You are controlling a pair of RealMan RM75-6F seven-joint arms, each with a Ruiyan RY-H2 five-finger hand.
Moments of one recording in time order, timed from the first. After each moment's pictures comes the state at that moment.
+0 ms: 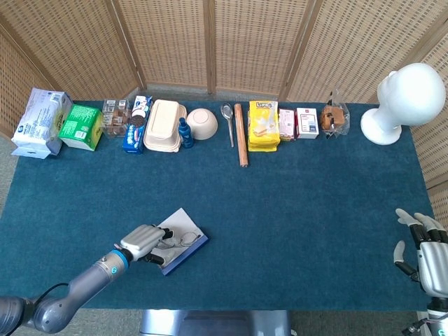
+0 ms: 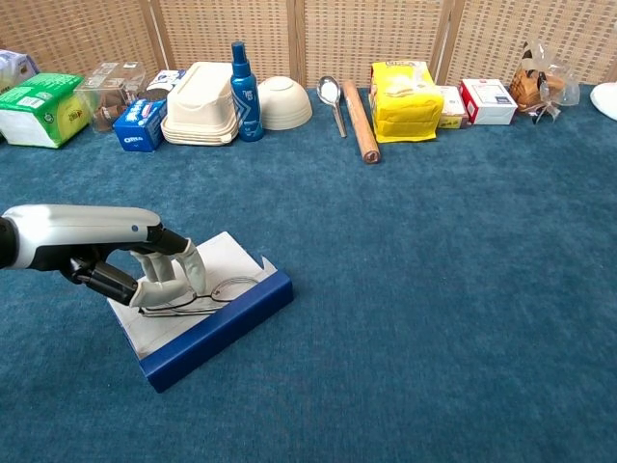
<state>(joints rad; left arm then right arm) -0.78 -1.28 0.03 -1.91 0.94 0.74 0.24 -0.01 -1.12 0.07 -1.62 -1.54 1.60 0.05</state>
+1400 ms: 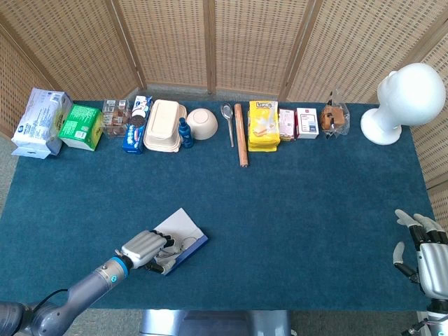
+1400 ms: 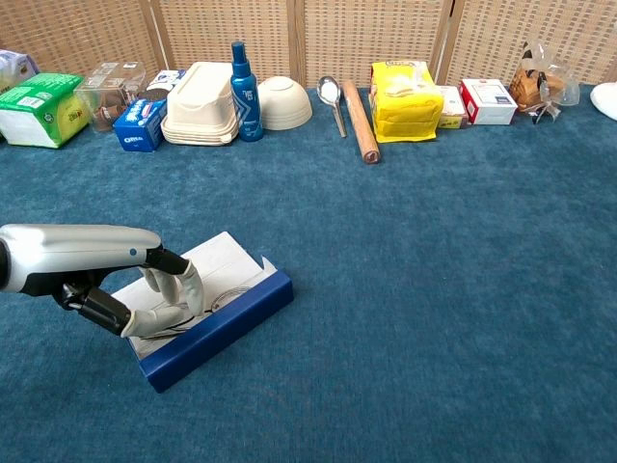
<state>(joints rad) -0.77 -1.29 0.09 -1.92 1.01 0.78 0.31 -0.01 -1.11 0.07 -1.65 -1.55 1.61 0.04</state>
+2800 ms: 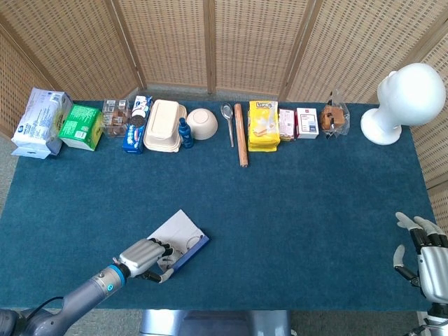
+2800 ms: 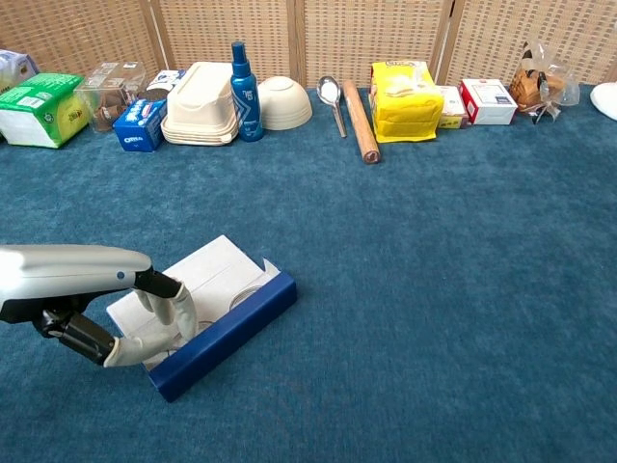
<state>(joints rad) -0.74 -1.28 0.12 -1.96 1.08 0.78 0.29 -0.03 -1.11 0.06 -1.65 -1.57 1.63 0.05</state>
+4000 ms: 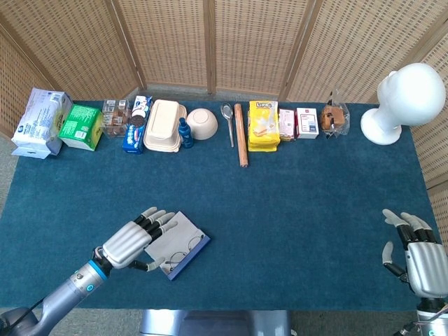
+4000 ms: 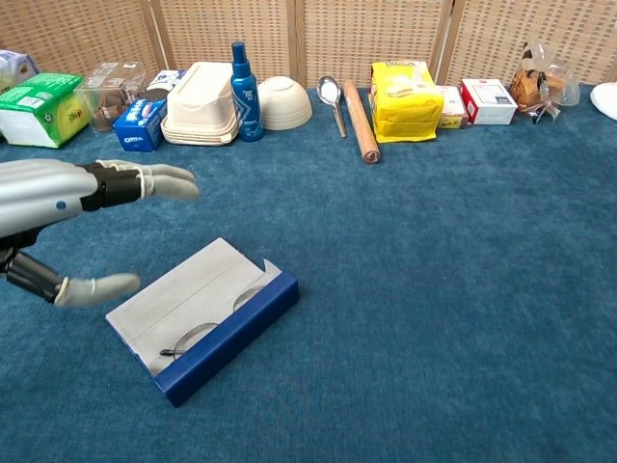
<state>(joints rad) -0.56 -1.30 0.14 -1.71 1.64 1.12 0.15 0.00 -1.12 0.06 -1.68 -1.59 1.61 0.01</state>
